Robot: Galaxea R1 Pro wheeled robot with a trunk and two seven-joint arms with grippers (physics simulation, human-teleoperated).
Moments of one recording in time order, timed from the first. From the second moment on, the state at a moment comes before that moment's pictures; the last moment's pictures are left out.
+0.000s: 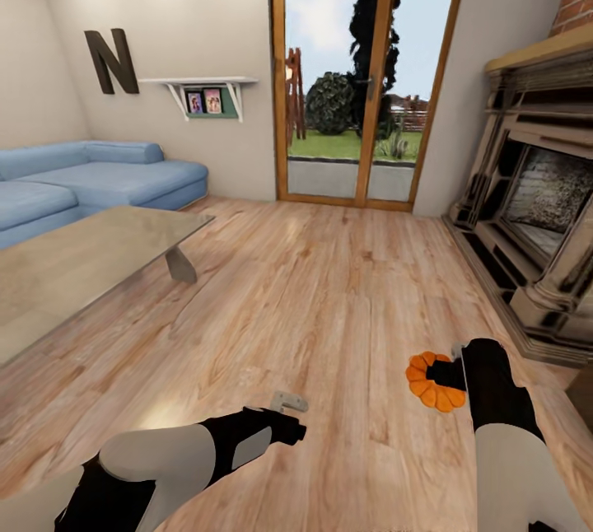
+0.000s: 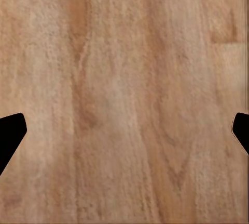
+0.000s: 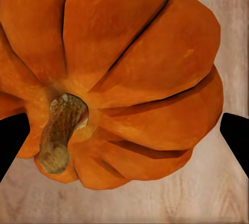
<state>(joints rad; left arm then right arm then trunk) -0.90 -0.17 -1.99 -0.27 1.85 0.14 0.10 -0.71 0.00 -0.52 -1.00 0.61 1.03 0.31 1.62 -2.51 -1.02</state>
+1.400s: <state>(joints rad) -0.90 -0.17 -1.99 -0.26 1.85 0.14 0.10 -0.71 0.08 -0.46 -0.99 0.60 1.03 0.31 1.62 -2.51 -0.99</state>
